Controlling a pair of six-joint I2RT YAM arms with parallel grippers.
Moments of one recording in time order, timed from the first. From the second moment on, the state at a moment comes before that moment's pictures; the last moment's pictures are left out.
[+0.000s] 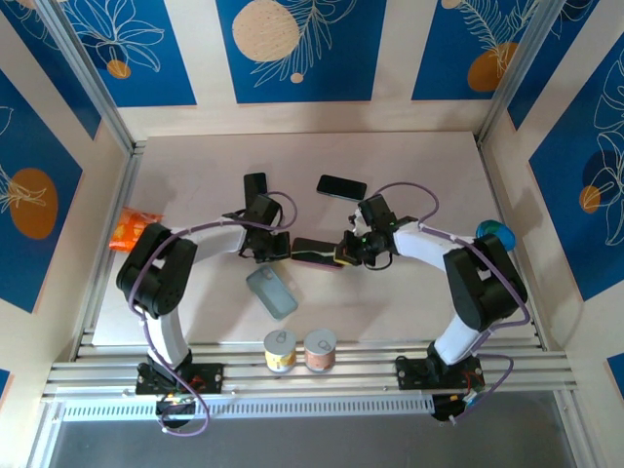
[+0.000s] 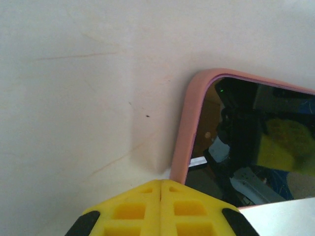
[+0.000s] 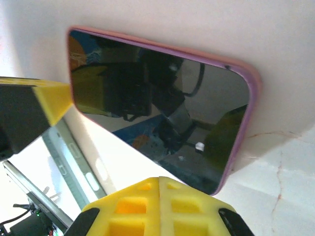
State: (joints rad) left arm -0.54 1.83 1.07 -0.38 0.28 -0.59; right arm 0.44 1.64 0.91 -0.38 -0.50 0.66
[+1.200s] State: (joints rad) left arm -0.54 1.87 1.15 -0.35 0.31 -0.59; right arm 0.59 1.76 1.08 -0.61 -0.22 0.55
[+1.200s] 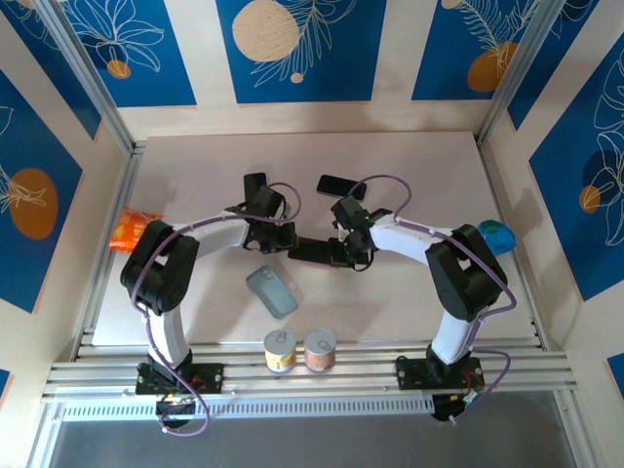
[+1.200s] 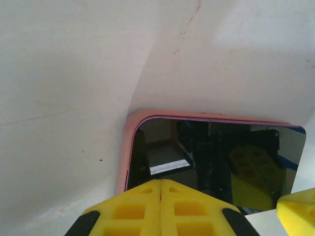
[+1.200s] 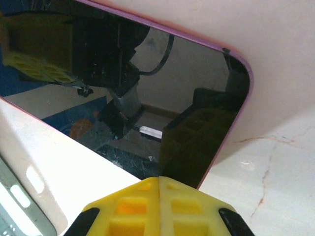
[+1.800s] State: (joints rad) left arm -0.54 1.91 1.16 -0.33 0.32 -0.58; right arm 0.62 1.83 1.14 -0.67 -0.17 0.53
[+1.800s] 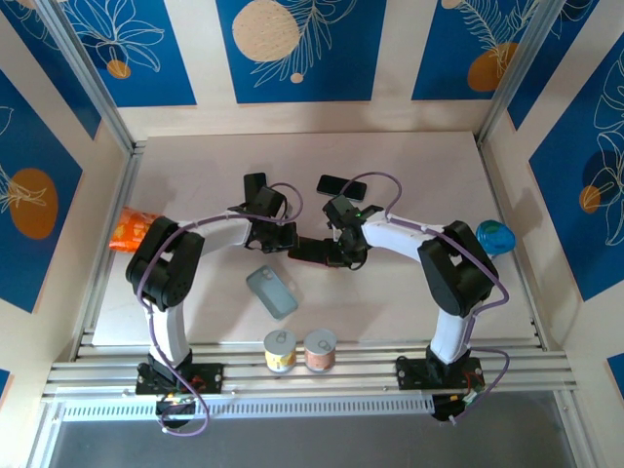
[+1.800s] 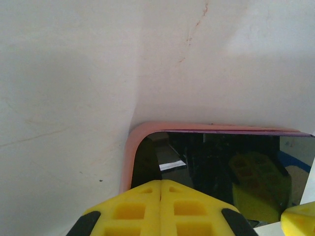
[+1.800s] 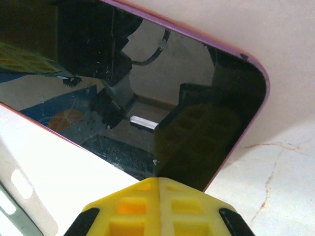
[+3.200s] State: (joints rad) left arm -0.53 1.93 1.19 -0.34 0.34 -0.57; right arm 0.61 1.69 1.06 -0.63 -0.23 0.54
